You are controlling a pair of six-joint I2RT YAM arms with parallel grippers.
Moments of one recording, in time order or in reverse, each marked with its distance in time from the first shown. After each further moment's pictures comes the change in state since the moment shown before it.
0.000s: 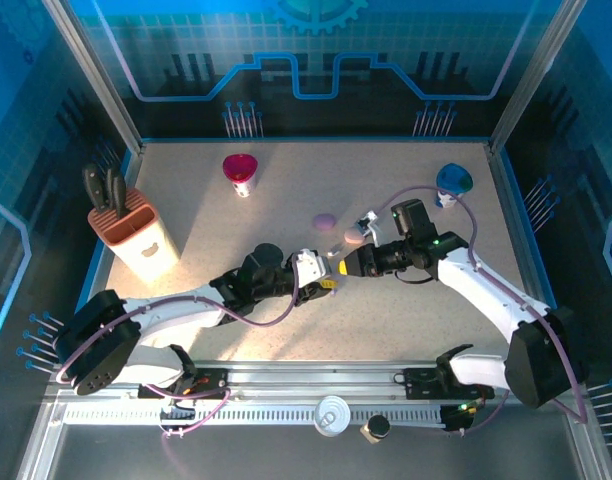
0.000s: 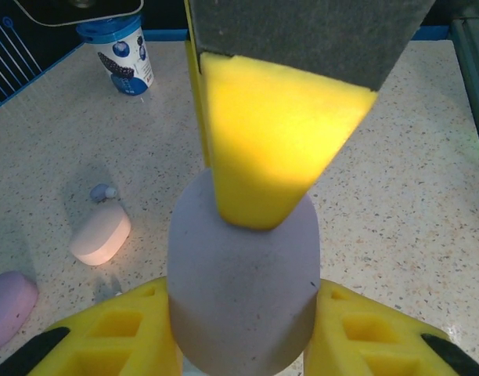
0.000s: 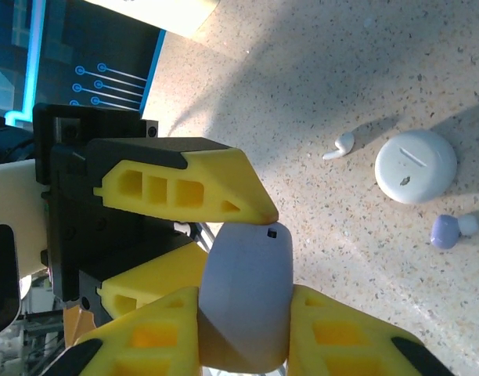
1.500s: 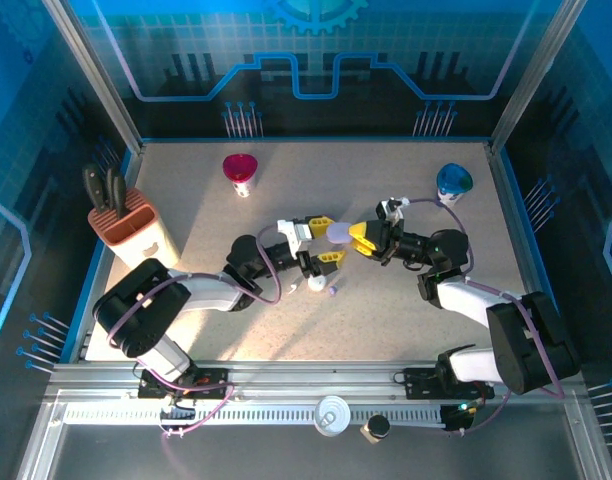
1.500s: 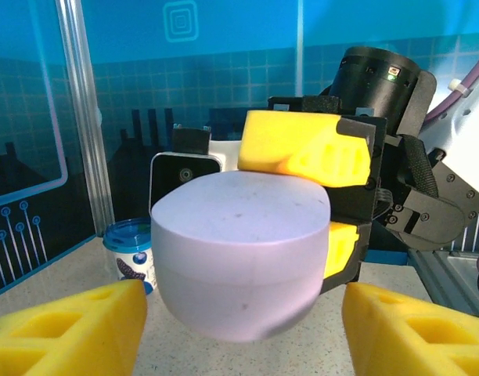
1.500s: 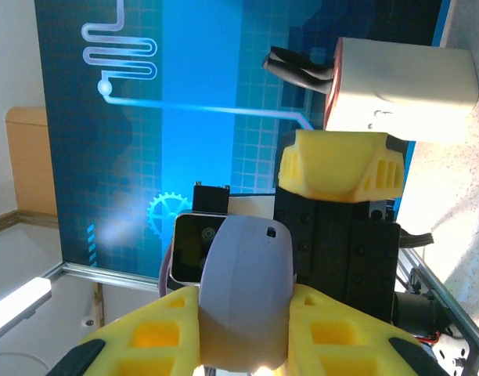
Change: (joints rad) left arm 0.138 0.278 0.014 0.891 0.258 -0.360; right arm -0.133 0.067 -0.425 1.811 -0.203 1.485
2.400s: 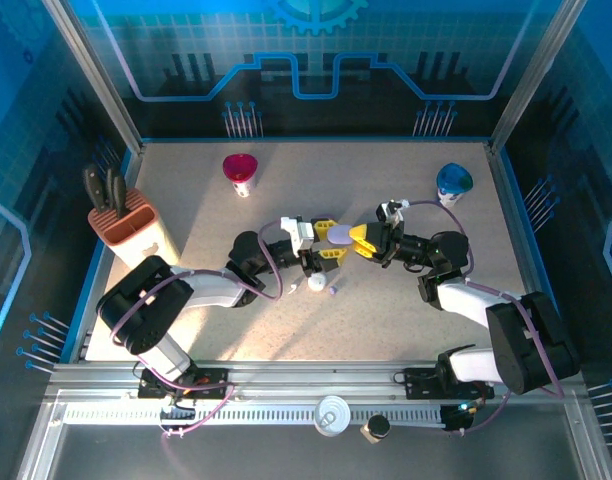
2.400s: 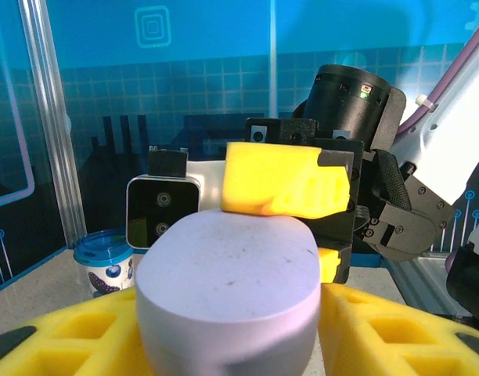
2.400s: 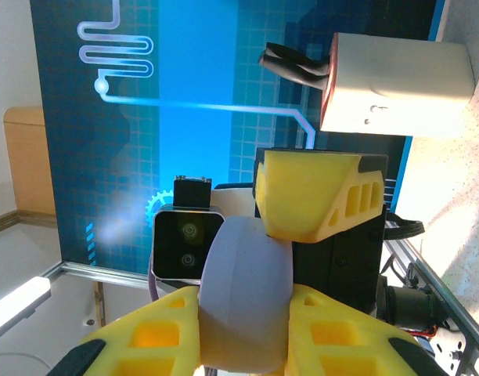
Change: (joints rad) left arm 0.003 0.021 0.036 0.006 0.073 -0.028; right arm -0.002 0.000 -0.013 0.008 -0.008 0.001
